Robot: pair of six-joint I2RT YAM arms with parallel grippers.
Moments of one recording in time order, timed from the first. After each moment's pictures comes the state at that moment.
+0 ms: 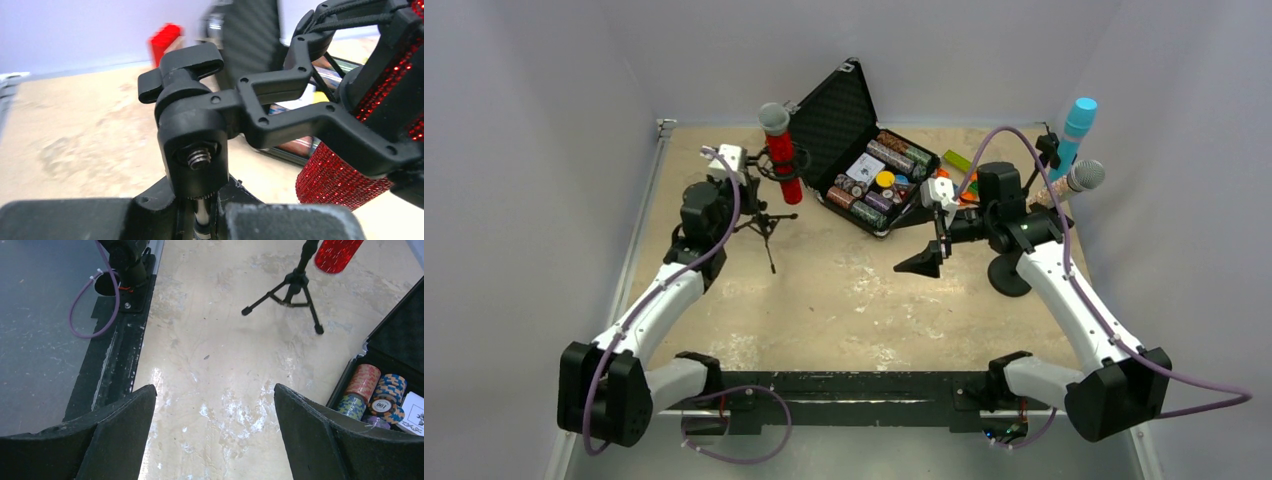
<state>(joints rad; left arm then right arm) -0.27 1.12 0.70 0.31 0.03 -0.05 0.31 1.16 1.06 -0.54 -1.20 -0.61</state>
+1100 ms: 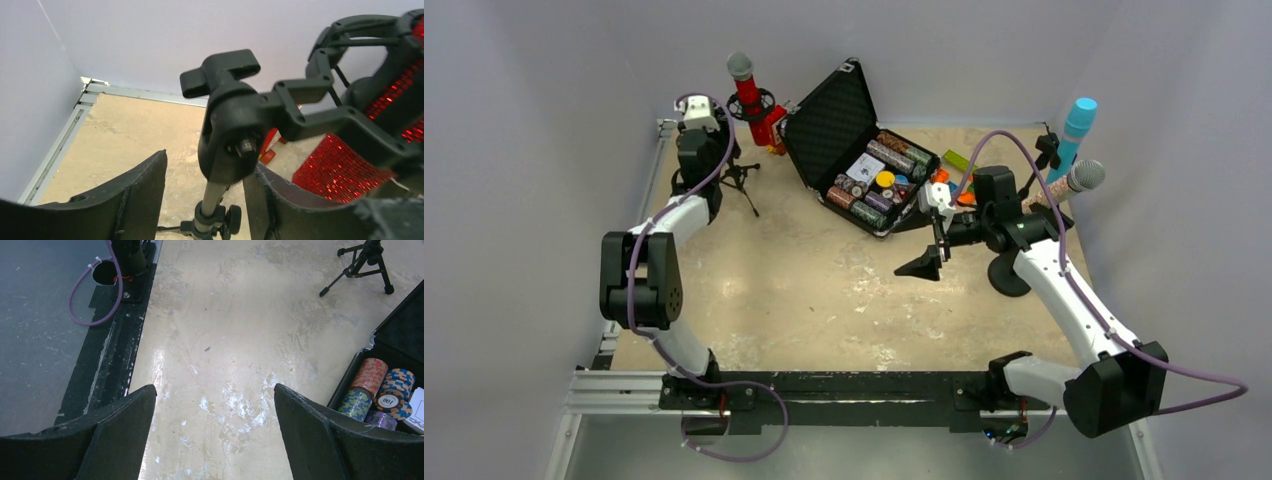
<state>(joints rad) -0.01 1.73 1.11 0.54 -0.13 -0.12 0.31 1.18 1.04 -0.58 -1.20 -0.70</state>
